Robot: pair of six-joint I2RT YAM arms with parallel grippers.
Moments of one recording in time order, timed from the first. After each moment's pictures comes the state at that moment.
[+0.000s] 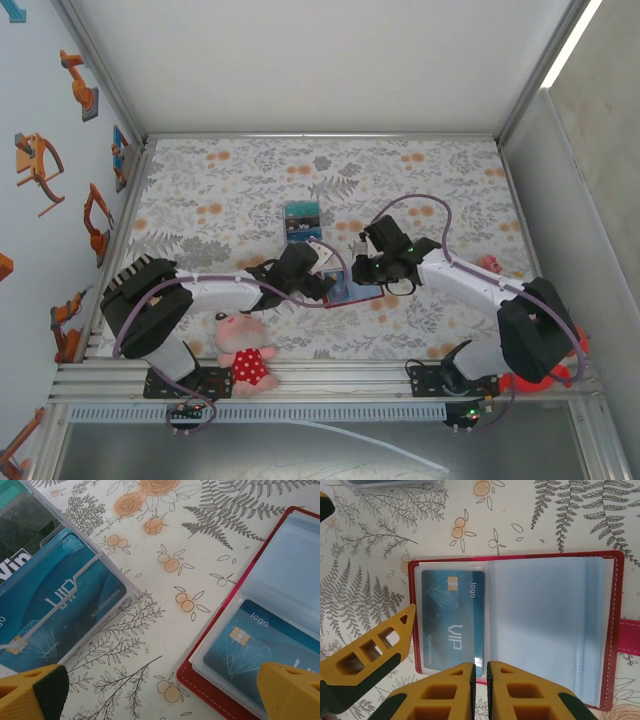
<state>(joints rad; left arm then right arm) -0.99 1.61 0.71 0.12 -0.27 -0.02 0.66 1.39 0.82 -0.51 -0.22 0.54</state>
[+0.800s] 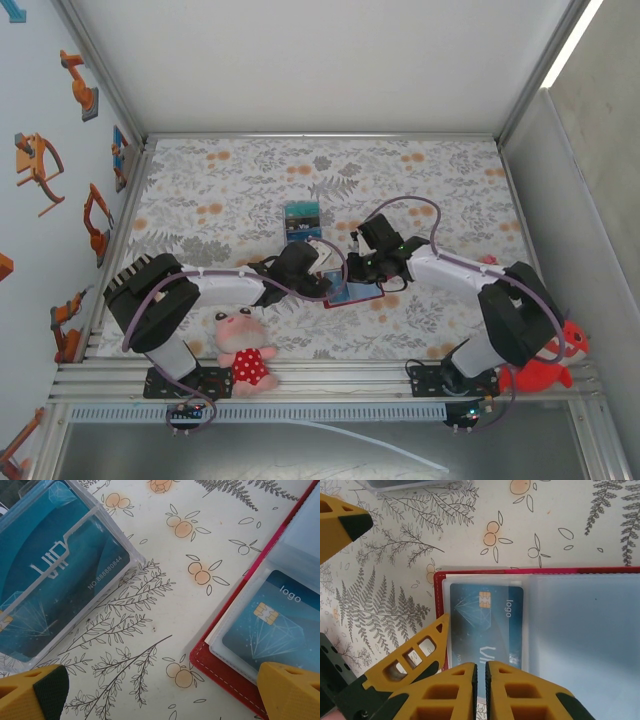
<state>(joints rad) -0.96 1.65 0.74 0.03 -0.25 -0.04 0.66 1.50 0.83 -0.38 -0.33 0.60</state>
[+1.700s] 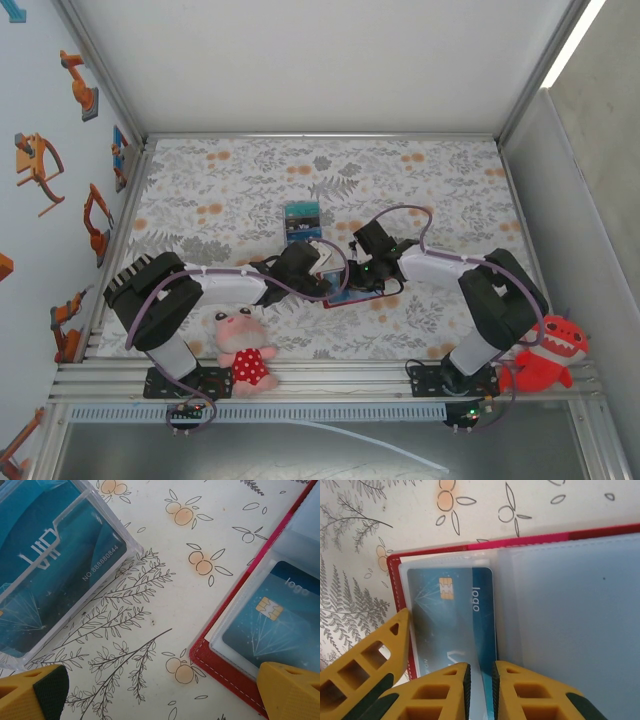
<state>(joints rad) -0.96 1.67 0.76 0.00 -0.25 -0.04 0.66 1.61 0.80 -0.36 -0.37 0.64</state>
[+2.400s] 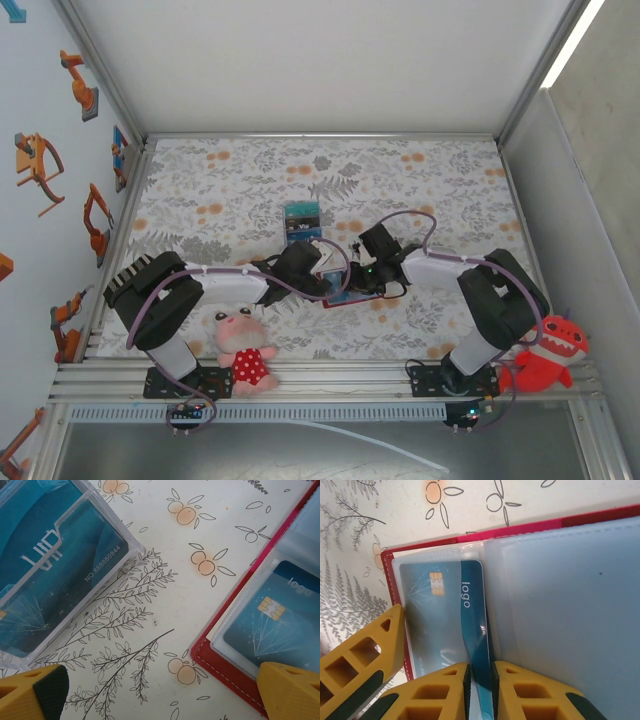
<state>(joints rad) -0.96 1.67 0.77 -0.02 -0.27 -0.04 0.62 1.61 0.73 -0.25 -0.44 0.67</state>
